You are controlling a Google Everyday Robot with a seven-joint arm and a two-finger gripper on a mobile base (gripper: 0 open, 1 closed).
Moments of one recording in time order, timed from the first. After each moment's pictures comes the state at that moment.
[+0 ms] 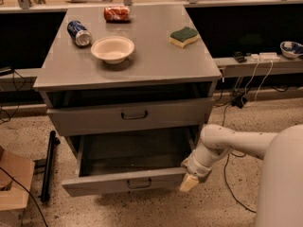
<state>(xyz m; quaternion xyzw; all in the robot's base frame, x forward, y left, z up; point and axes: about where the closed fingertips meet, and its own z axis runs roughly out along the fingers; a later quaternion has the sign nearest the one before) 0.479 -0.139 0.414 -0.62 0.75 0.22 0.05</state>
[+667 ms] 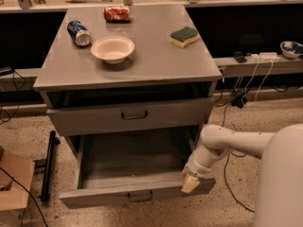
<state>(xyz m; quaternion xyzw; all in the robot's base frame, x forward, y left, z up) 0.484 -0.139 0.416 -0.62 0.75 0.22 0.05</state>
